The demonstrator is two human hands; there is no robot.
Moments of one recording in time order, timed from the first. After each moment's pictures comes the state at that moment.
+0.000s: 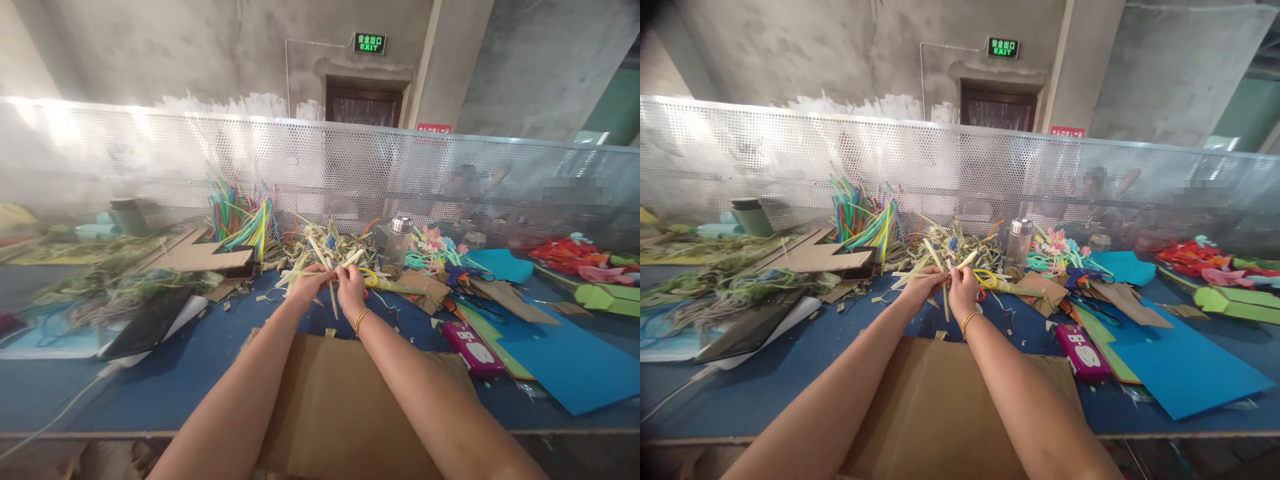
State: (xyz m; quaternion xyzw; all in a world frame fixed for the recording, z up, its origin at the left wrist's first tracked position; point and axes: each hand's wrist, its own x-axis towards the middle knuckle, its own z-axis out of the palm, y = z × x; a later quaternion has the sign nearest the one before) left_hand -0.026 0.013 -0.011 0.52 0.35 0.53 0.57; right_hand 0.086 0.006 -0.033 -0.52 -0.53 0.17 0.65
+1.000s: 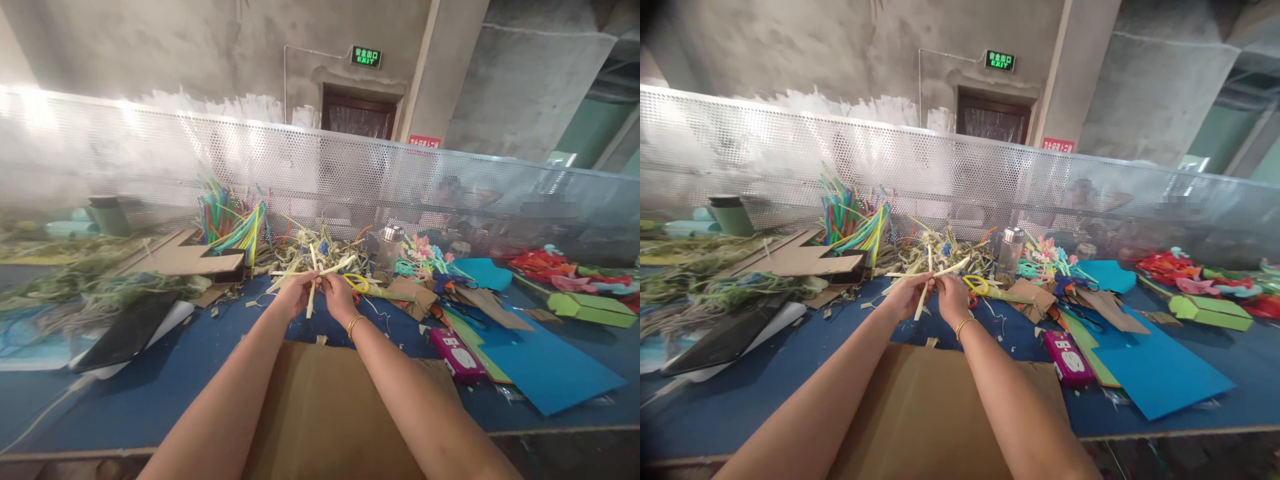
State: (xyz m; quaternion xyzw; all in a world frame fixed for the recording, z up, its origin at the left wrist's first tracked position) left_hand -0.035 0.002 0.008 0.34 0.30 0.53 0.72; right_hand 0.092 0.006 -0.029 -0.51 -0.71 0.03 0.49
